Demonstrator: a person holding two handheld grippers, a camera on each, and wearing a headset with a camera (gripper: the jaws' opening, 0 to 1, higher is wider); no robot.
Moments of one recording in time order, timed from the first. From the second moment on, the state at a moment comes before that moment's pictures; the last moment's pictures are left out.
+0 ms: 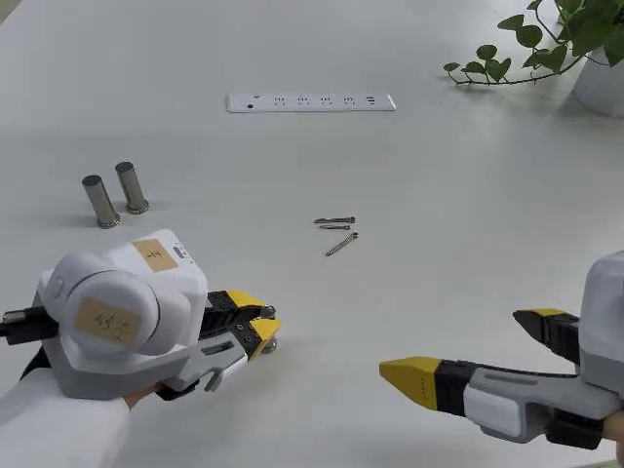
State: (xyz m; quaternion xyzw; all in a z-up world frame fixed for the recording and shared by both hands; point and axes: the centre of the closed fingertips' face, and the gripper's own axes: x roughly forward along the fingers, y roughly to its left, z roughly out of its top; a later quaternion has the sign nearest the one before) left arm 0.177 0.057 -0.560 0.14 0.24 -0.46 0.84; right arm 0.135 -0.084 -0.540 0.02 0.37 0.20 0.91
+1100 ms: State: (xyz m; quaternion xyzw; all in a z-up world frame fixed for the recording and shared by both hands) left arm 0.142 0.068 -0.541 0.04 0.24 -0.48 0.84; right arm 0.136 -0.086 -0.539 0.03 0.36 0.20 0.91
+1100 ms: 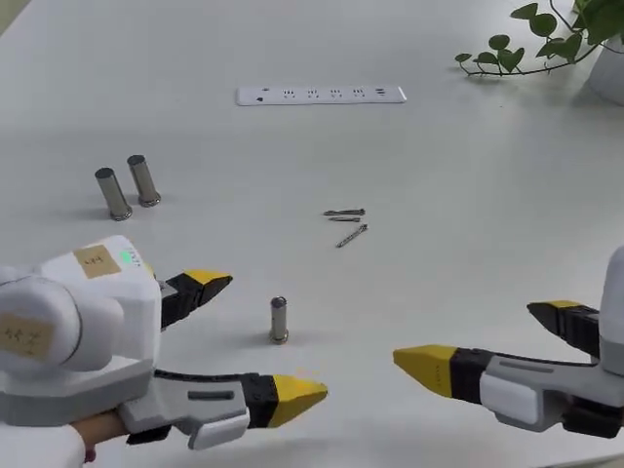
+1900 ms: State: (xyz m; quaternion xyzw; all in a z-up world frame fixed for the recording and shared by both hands) left arm 0.110 0.065 -0.545 0.02 0.27 -0.50 0.82; right arm 0.161 -0.091 -0.524 -0.07 0.36 0.25 0.90
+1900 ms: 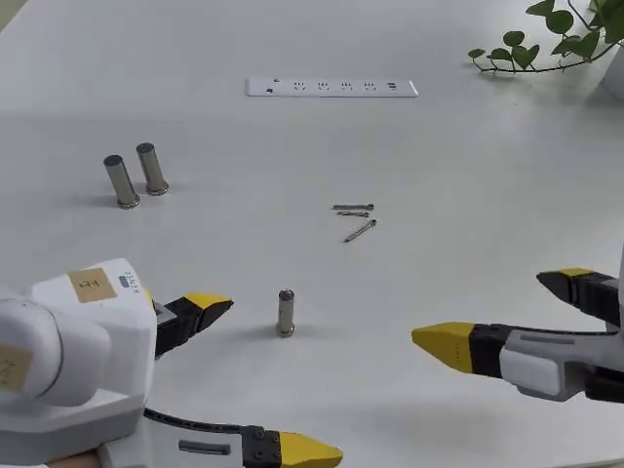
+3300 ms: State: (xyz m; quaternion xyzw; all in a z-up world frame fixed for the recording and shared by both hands) left arm 0.124 0.078 -0.520 -0.07 0.25 -0.46 0.85; right arm 0.297 -0.042 -0.562 -0.29 0.42 0.48 0.71
